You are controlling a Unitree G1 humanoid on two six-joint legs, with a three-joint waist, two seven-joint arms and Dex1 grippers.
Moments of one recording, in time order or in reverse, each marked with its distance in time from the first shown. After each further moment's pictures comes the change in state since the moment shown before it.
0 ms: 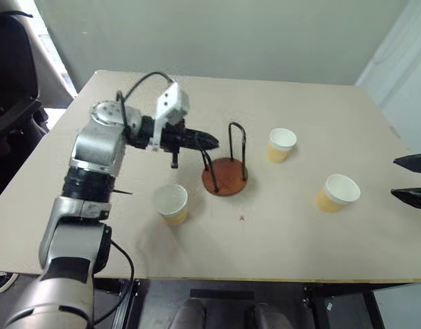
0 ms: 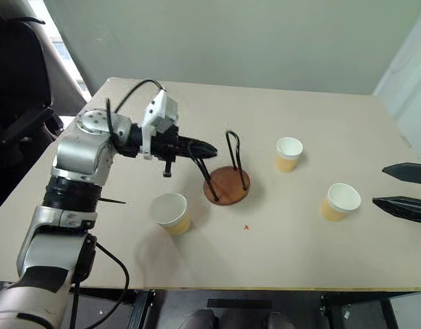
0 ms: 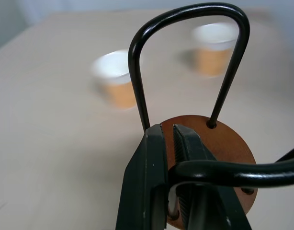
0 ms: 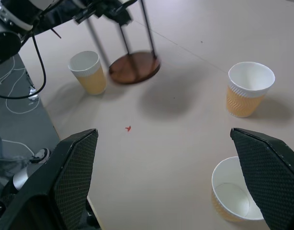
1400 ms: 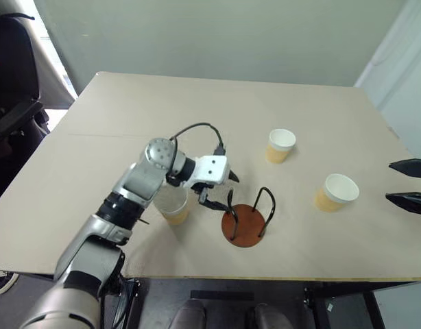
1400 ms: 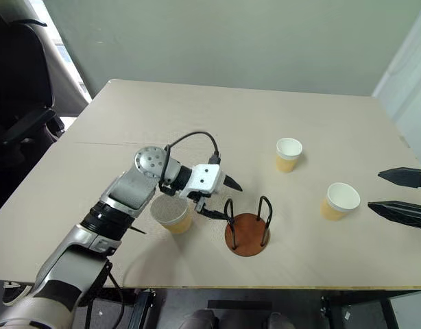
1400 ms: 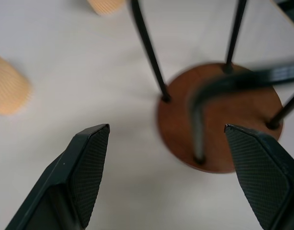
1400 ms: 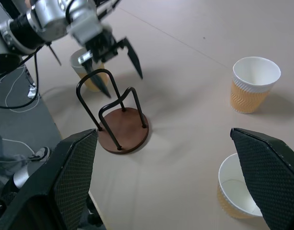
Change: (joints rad) left arm 0.057 -0.052 -0.202 0.009 0.188 -0.327 0.009; right arm 0.039 0.017 -0.023 -0.032 0.007 0.004 -0.019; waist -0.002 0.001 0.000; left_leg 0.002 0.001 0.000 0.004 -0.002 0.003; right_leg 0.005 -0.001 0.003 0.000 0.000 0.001
